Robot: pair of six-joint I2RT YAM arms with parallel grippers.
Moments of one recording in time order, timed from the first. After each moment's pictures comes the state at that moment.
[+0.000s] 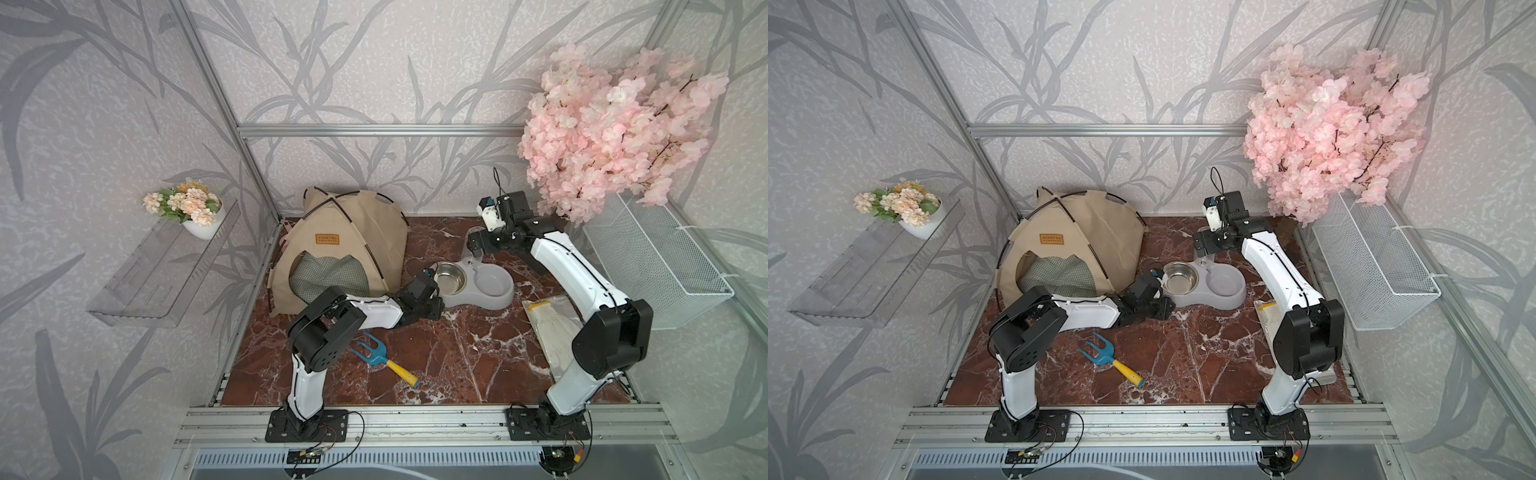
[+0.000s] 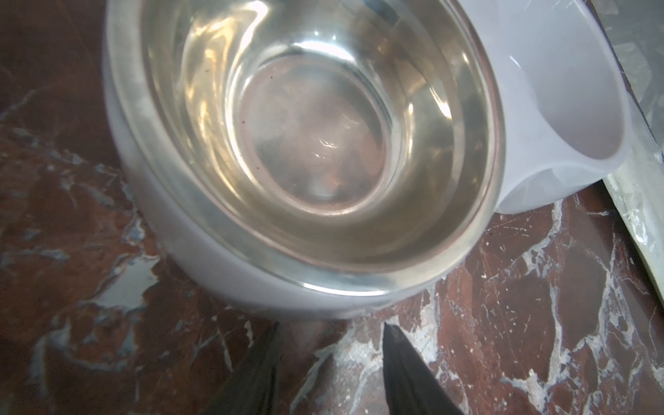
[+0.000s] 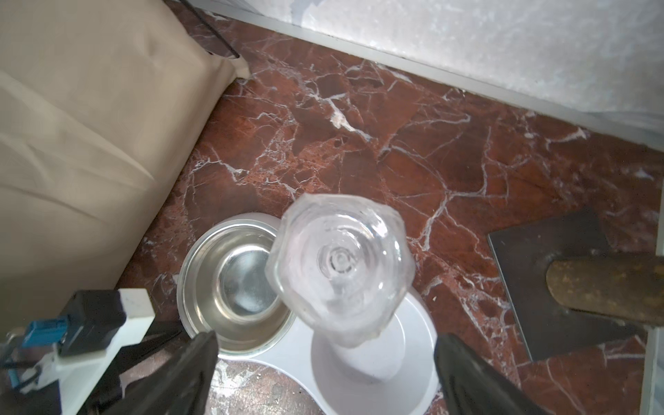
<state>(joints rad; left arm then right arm) -0.79 1.94 1.04 0.09 0.05 -0.50 0.24 1.72 1.65 -0.84 -0.12 -0.10</state>
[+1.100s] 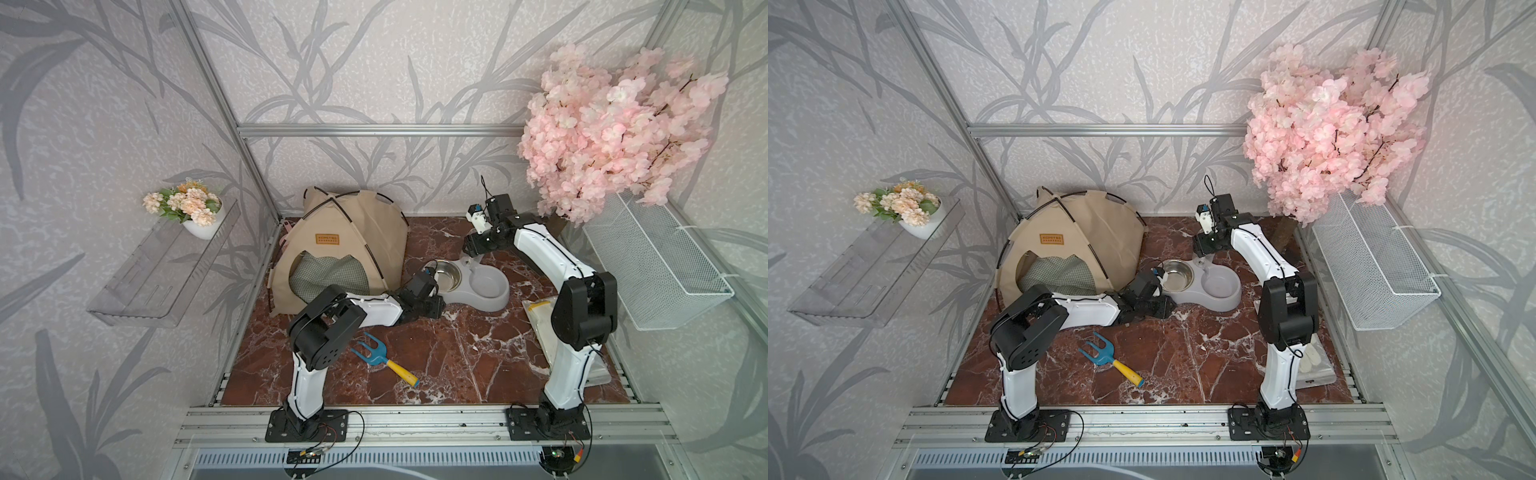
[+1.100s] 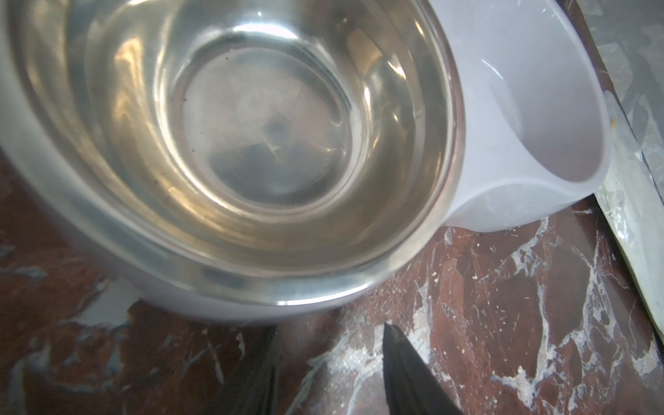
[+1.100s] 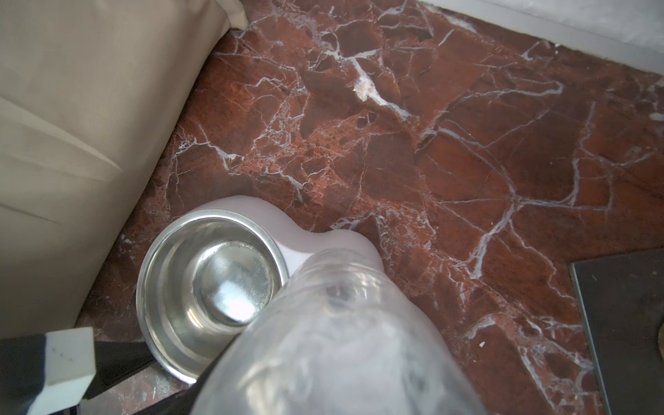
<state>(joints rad) -0.78 1.95 1.06 0.11 0.10 -0.52 0.24 1.94 1.66 -0.78 -0.17 -0.02</state>
